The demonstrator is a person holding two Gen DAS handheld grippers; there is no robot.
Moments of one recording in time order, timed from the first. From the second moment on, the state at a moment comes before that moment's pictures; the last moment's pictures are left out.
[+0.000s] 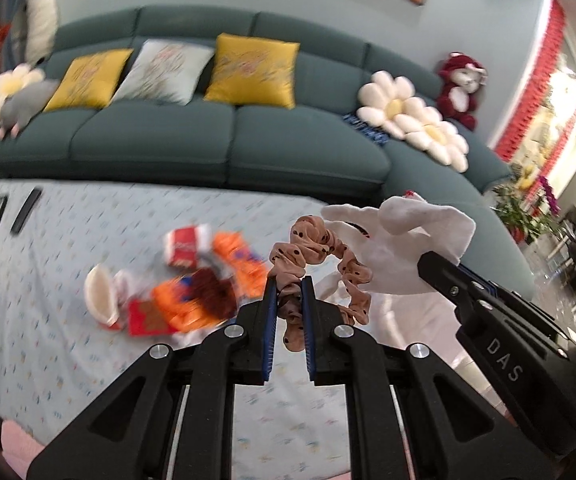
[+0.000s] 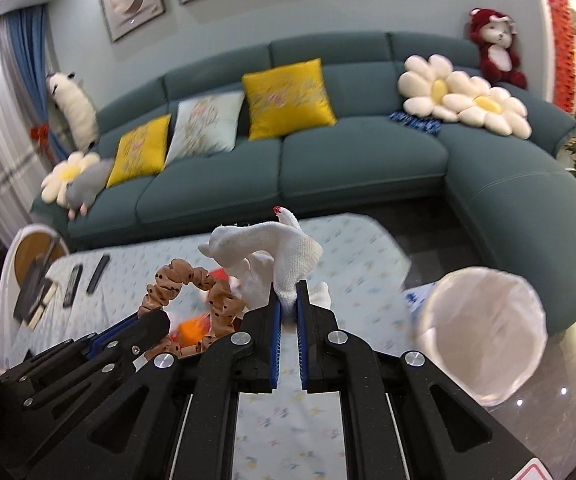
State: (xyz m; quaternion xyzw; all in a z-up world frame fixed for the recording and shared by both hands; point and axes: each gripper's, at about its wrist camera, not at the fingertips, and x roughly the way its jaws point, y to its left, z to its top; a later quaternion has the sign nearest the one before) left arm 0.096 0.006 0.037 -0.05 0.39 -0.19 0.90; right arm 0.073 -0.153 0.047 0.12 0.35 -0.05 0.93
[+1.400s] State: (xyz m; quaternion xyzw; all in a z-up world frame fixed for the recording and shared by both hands) left arm 0.121 -0.275 -0.058 0.07 0.45 -0.30 0.84; right arm 0.048 -0.397 -0.078 0.20 0.42 -0.23 0.85
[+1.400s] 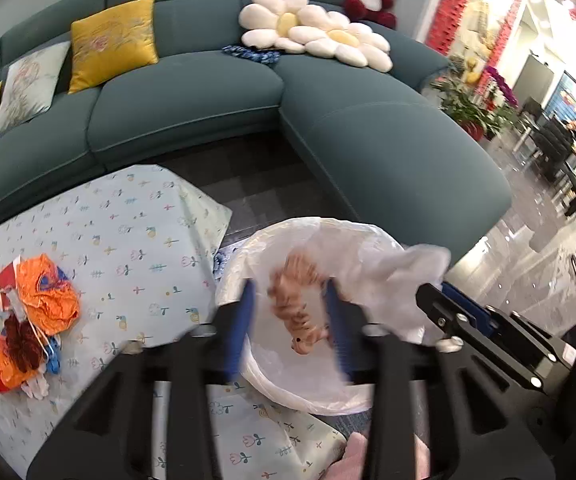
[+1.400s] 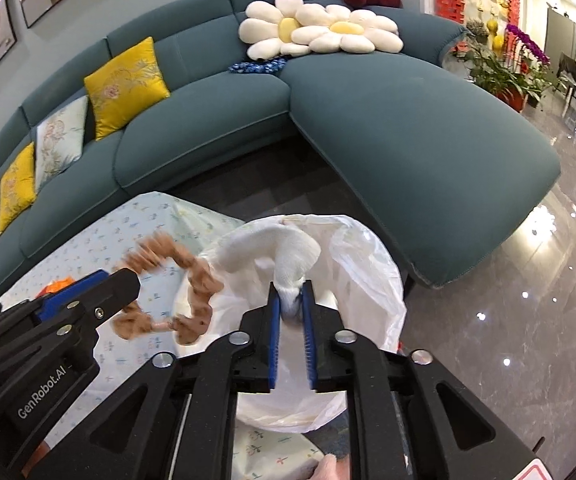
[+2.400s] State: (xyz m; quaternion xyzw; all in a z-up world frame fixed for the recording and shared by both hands) left arm 0.133 -0.132 -0.034 -0.02 0.44 -0.21 0.87; right arm 0.060 -0.290 -0.032 0.16 0.40 -0.18 0.88
